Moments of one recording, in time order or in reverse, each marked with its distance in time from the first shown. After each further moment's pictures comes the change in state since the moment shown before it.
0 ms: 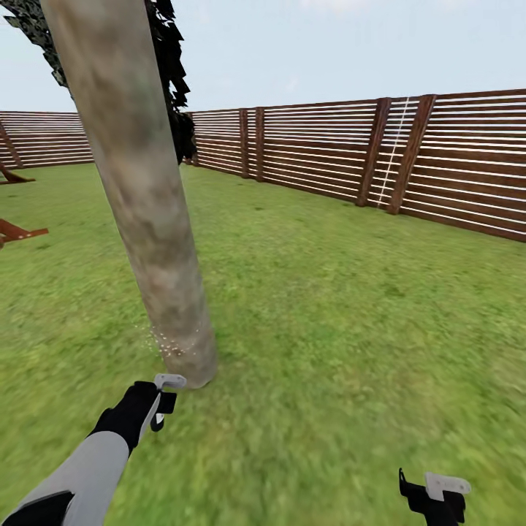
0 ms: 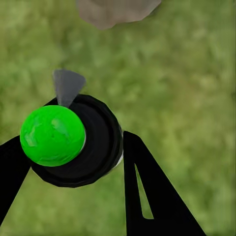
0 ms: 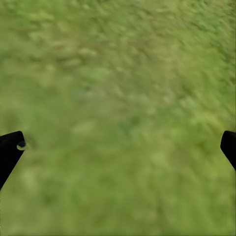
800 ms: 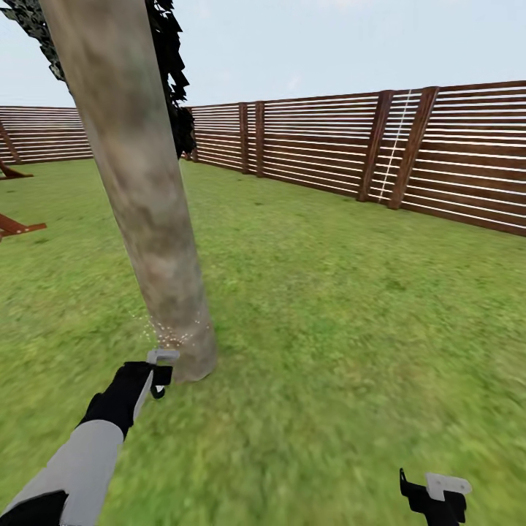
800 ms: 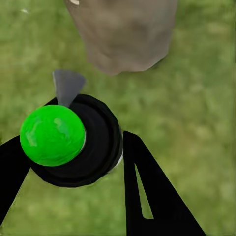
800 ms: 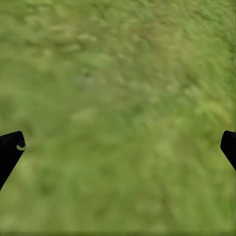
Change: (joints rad) left arm -0.017 0.016 -0.011 -0.167 0.091 0.018 -0.013; right arm 0.000 -0.002 -0.002 -0.001 0.000 0.000 -0.001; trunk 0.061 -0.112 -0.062
